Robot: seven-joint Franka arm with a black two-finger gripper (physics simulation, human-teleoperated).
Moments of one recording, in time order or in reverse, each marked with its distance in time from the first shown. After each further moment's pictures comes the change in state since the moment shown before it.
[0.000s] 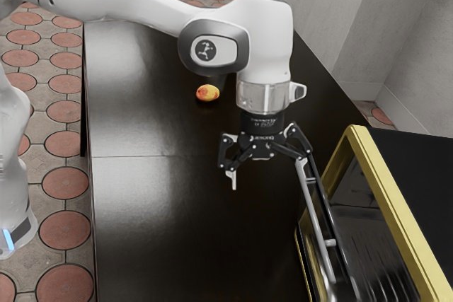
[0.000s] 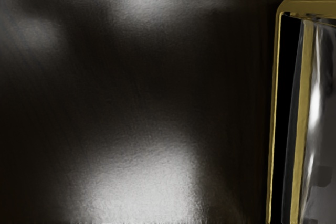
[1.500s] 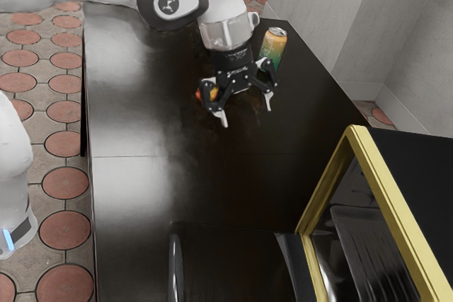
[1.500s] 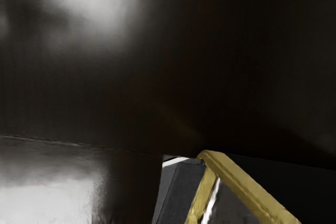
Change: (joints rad) arm 0.412 -0.236 -0.044 -0.001 -0.074 -0.051 -0.046
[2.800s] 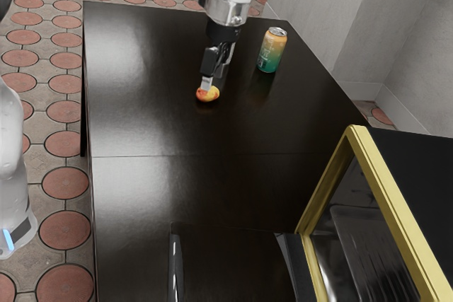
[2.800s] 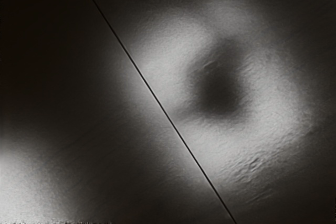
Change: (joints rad) arm -0.202 0.175 0.393 0.040 0.290 -0.361 -0.765
